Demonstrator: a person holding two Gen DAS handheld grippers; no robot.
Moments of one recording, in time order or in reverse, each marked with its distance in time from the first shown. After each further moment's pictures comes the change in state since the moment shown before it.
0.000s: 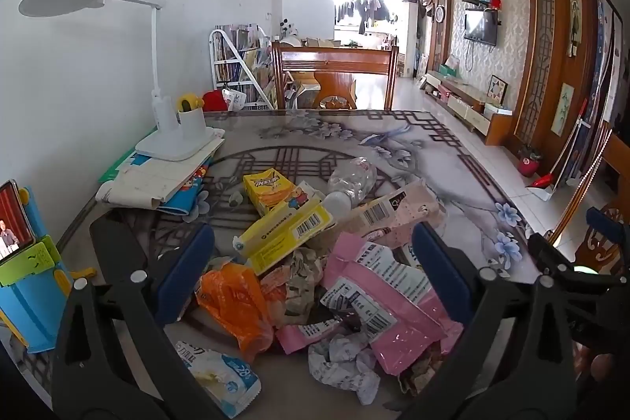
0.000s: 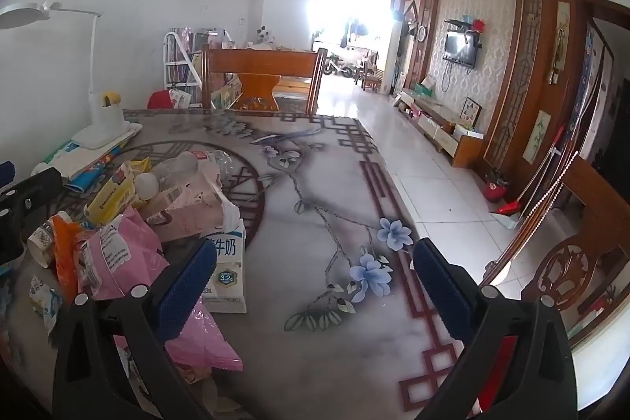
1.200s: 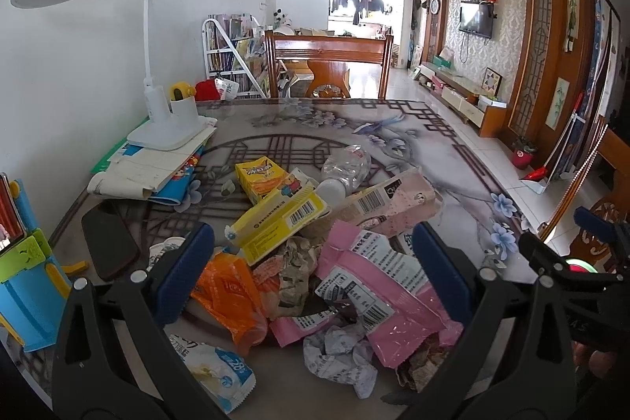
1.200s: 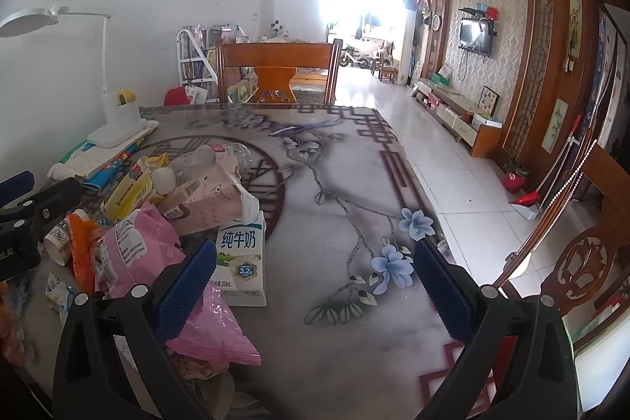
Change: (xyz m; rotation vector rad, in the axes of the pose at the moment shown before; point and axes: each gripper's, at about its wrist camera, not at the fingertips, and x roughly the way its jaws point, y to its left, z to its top) left arm 0.007 0.001 -0.005 0.020 0.148 -0.014; right arm 0.003 0.001 -0.002 0.015 0.032 0.081
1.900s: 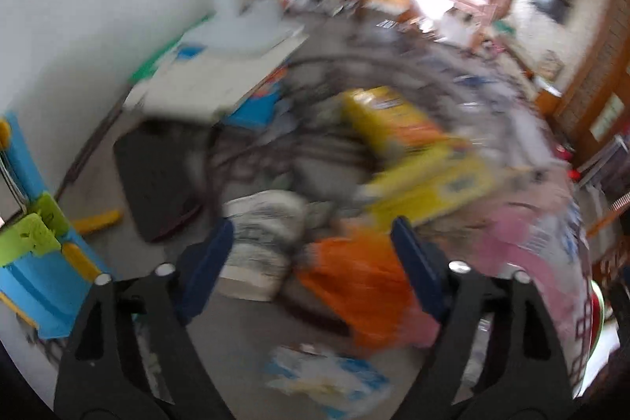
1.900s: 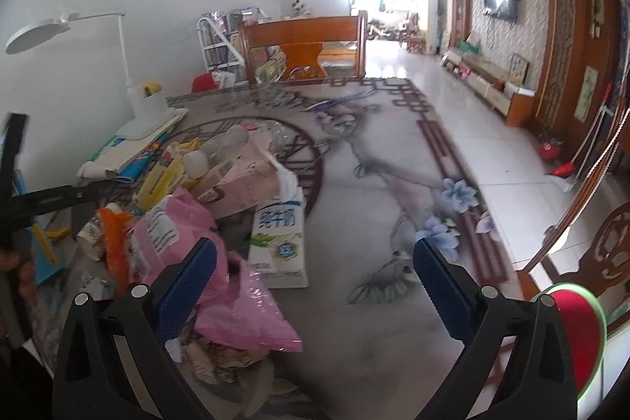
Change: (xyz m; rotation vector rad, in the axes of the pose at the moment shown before) left arm 0.084 0.137 0.002 -0.282 0.297 0.050; right arm 0.013 0.005 -0.004 0.056 0.094 0.157
